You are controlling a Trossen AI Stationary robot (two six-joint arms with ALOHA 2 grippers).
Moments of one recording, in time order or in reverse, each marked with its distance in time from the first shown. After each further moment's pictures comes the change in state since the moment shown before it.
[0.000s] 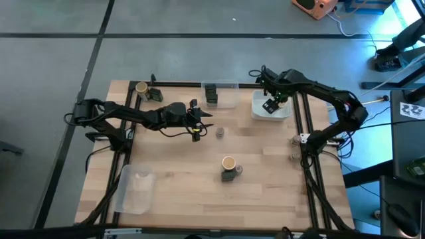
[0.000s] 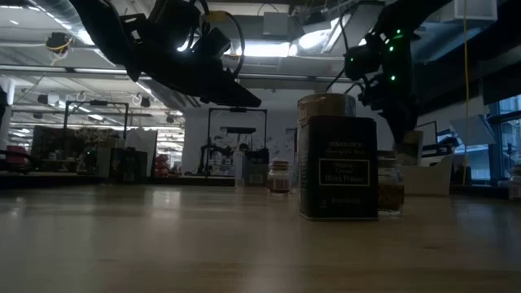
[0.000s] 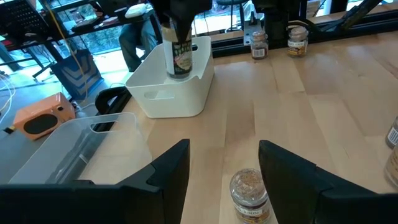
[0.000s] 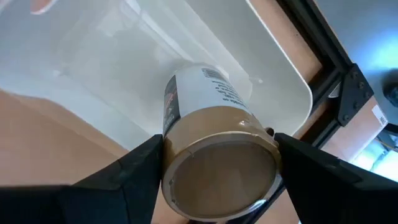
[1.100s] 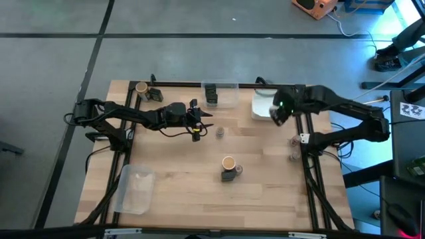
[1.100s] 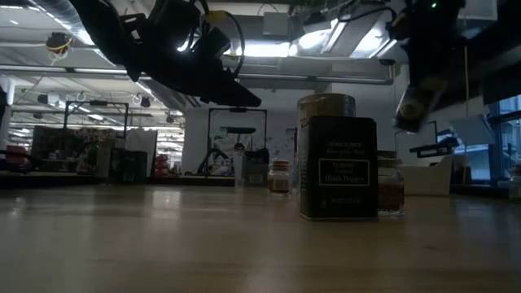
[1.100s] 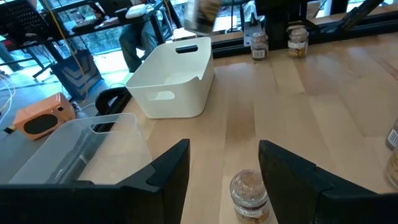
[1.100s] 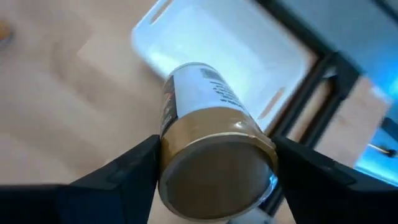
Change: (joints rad) left arm 0.000 0.000 0.000 0.004 0.000 -0.003; right arm 0.387 -0.354 0.065 -0.241 0.076 0.460
